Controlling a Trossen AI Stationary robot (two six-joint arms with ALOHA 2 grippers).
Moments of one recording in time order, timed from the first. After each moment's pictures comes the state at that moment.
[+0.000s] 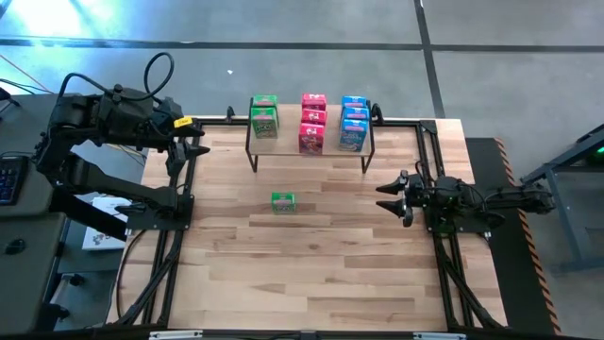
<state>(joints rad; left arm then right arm) 0.15 1.07 1.85 -1.45 -0.14 -0.26 0.03 0.10 0.03 -0.02 0.10 0.35</state>
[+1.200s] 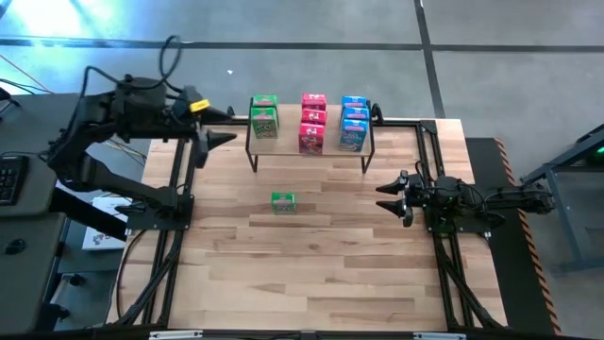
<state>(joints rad) 0.15 1.15 1.85 -1.14 -0.17 -0.10 0.03 0.10 0.03 -0.02 0.10 0.35</state>
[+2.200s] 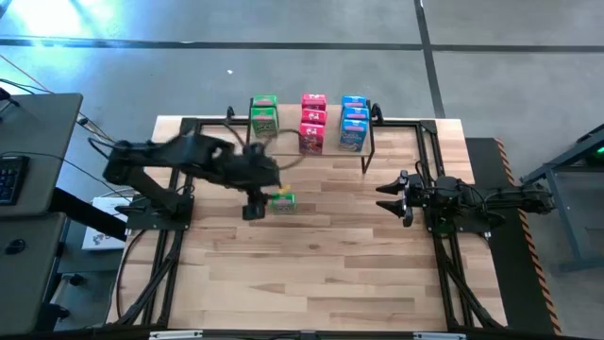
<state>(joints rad) -0.14 1.55 1.84 -1.30 -0.25 -0.12 0.03 0.10 0.03 -0.02 0.10 0.35</state>
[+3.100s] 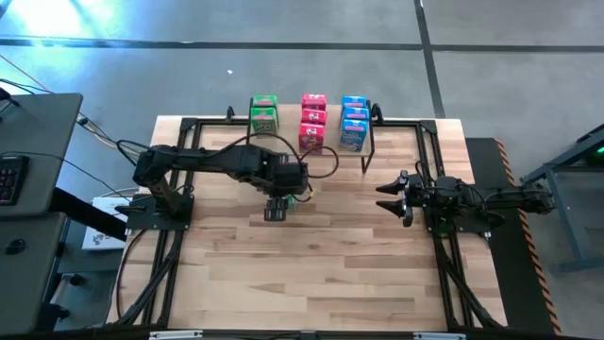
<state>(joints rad) -0.05 1.80 1.83 -1.31 -0.18 0.01 0.03 0.10 0.03 -0.02 0.10 0.35</state>
